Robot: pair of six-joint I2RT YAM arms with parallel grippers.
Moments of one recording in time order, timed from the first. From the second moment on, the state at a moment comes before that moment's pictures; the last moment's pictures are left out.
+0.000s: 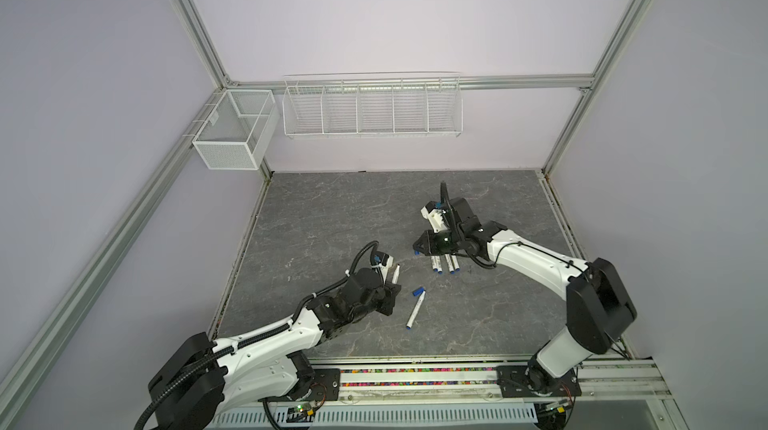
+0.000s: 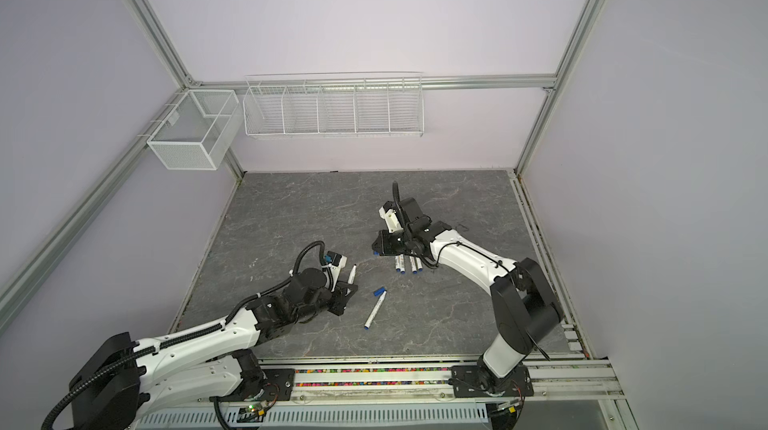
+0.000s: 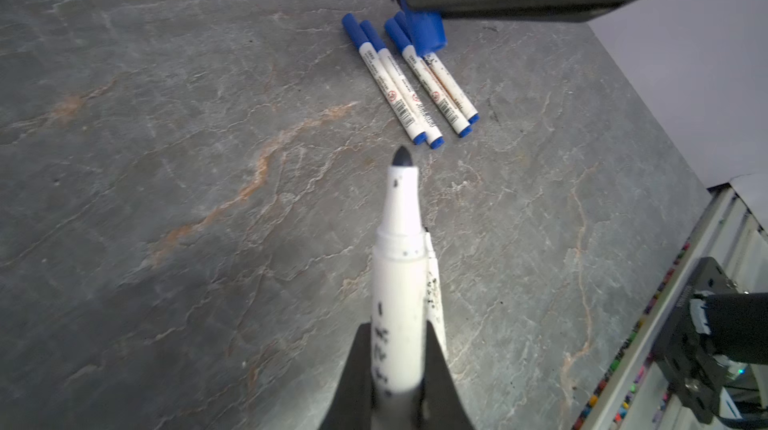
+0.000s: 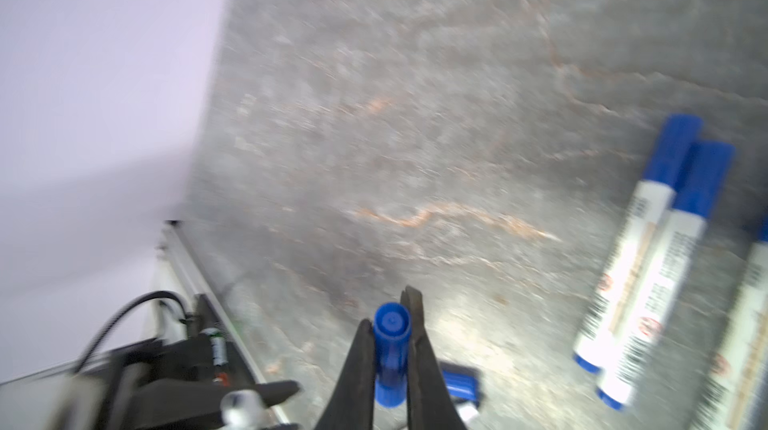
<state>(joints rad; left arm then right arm) -0.94 1.08 0.47 0.00 -0.02 -0.49 0.63 1.60 1.12 -0.31 -0.45 0.53</state>
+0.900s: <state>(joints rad) -0.94 1.17 0.53 0.09 0.04 -0.47 0.63 1.51 1.00 -0.12 -0.65 0.52</state>
